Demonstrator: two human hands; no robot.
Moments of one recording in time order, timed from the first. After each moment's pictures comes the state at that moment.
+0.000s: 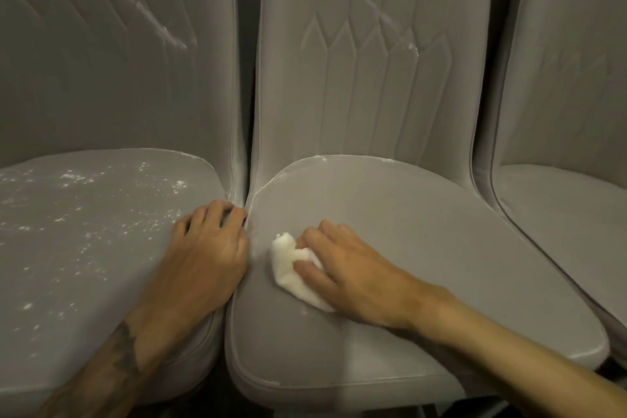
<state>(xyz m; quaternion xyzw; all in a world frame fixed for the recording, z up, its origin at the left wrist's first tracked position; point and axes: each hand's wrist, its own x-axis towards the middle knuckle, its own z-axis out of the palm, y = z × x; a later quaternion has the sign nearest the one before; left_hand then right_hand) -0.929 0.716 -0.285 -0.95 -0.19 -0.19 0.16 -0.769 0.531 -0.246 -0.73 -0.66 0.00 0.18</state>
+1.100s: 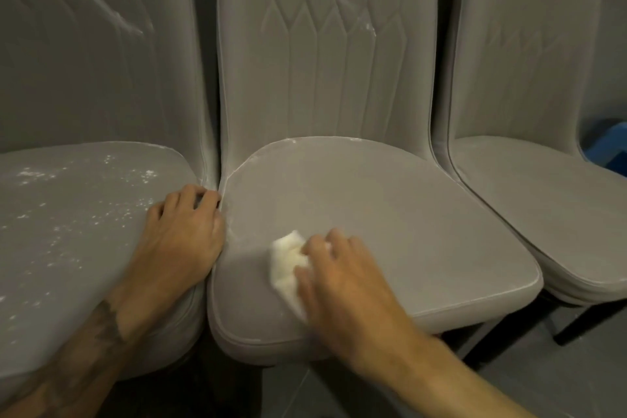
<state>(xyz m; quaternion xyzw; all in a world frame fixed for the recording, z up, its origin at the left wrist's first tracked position) -0.927 0.712 -0.278 -0.95 -0.26 -0.19 0.02 -0.841 0.479 -0.254 -0.85 -0.52 -0.09 0.07</state>
